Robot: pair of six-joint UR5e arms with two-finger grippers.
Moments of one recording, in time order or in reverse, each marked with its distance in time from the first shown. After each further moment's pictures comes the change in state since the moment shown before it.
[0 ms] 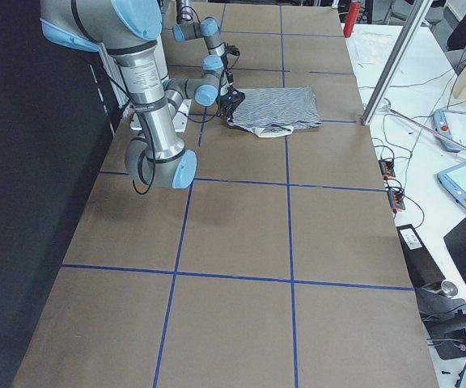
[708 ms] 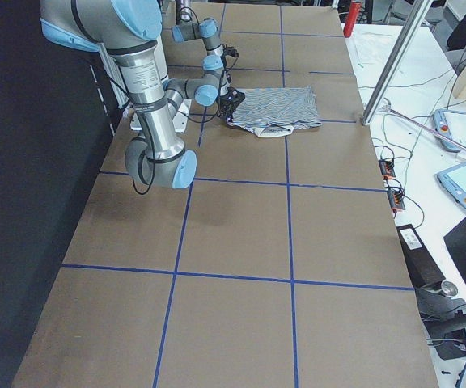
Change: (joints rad) left arm 0.010 -0.001 0.001 0.001 -0.003 0.000; right arm 0.000 0.000 0.000 0.000 0.002 -0.002
